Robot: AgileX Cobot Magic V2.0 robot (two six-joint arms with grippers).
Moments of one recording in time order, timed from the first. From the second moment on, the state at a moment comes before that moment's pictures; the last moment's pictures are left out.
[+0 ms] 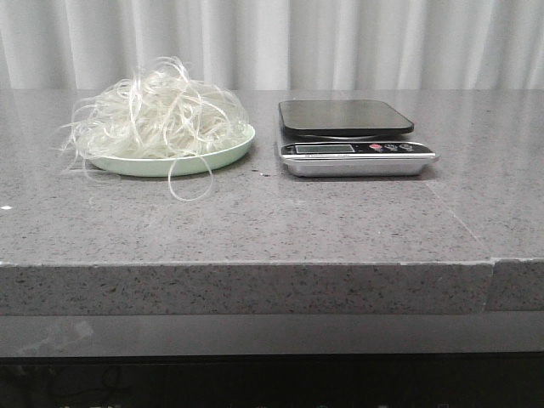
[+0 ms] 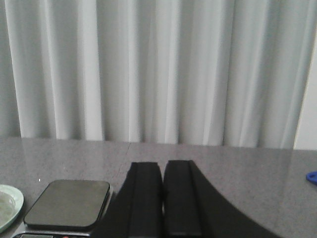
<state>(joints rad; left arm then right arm) -0.03 0.27 -0.79 0.02 0.36 0.03 0.01 0.29 -0.69 0.06 0.39 -0.02</state>
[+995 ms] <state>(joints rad) -0.03 0.57 -0.72 0.02 0.56 0.03 0.01 0.74 -0.76 0.06 0.67 -0.02</state>
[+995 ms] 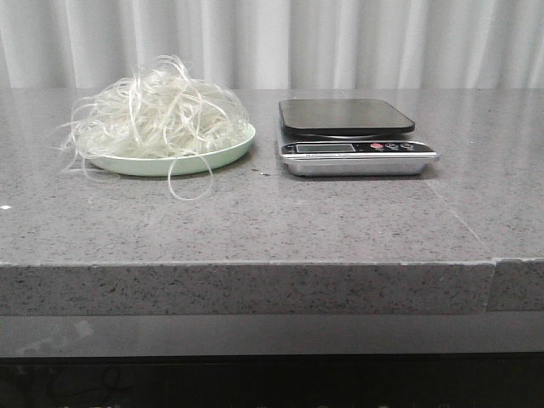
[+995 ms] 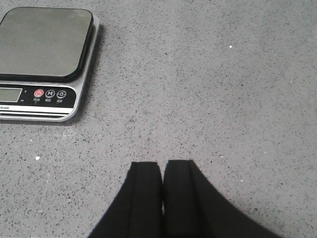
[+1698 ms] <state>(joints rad) -0.06 0.62 -0.72 0.00 0.55 0.04 0.01 0.74 -0.76 0.06 0.69 -0.02</state>
